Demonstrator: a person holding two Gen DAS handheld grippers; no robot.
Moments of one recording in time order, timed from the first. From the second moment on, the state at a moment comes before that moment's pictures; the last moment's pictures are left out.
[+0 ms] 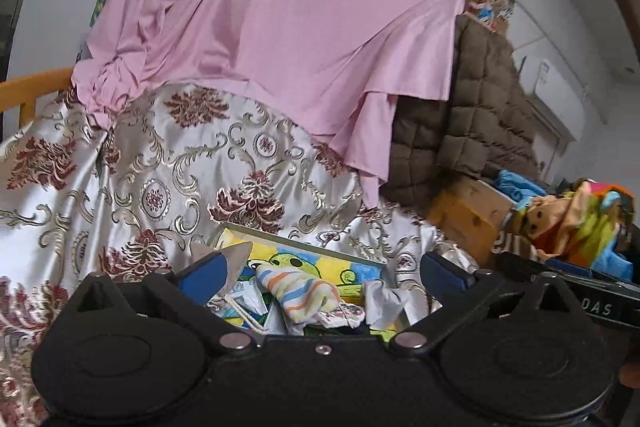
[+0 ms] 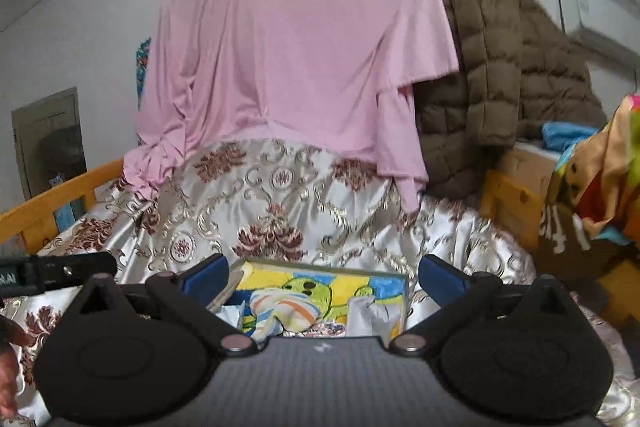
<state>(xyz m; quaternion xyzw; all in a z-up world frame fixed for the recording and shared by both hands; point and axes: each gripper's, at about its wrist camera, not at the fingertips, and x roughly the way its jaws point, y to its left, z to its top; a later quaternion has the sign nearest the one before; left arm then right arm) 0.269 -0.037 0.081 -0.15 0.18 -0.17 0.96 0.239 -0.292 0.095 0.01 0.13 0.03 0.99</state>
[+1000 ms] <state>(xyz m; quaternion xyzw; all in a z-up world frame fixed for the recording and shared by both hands) 0.161 0.026 0.018 -0.09 0.31 -0.13 0.94 0.094 -0.224 -0.001 0.01 0.23 -0.02 0.97</state>
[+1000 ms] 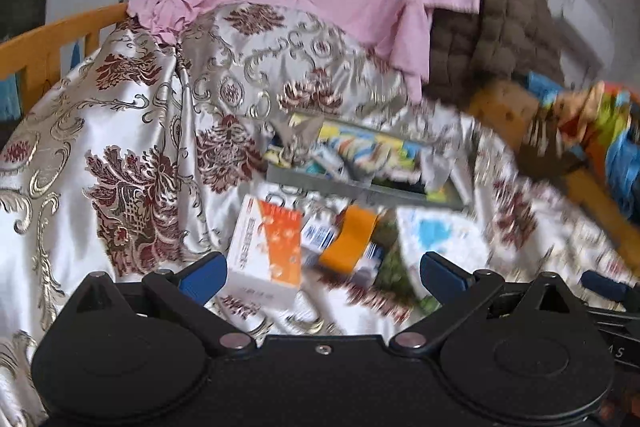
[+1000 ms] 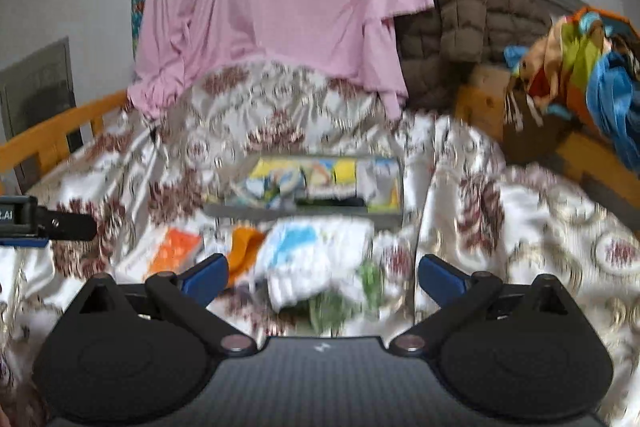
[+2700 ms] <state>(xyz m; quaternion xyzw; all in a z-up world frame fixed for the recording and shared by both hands) 0.229 -0.009 -0.029 0.07 0.35 -0.09 0.93 0.164 -0.213 -0.054 0.02 0.37 0.04 0.93</state>
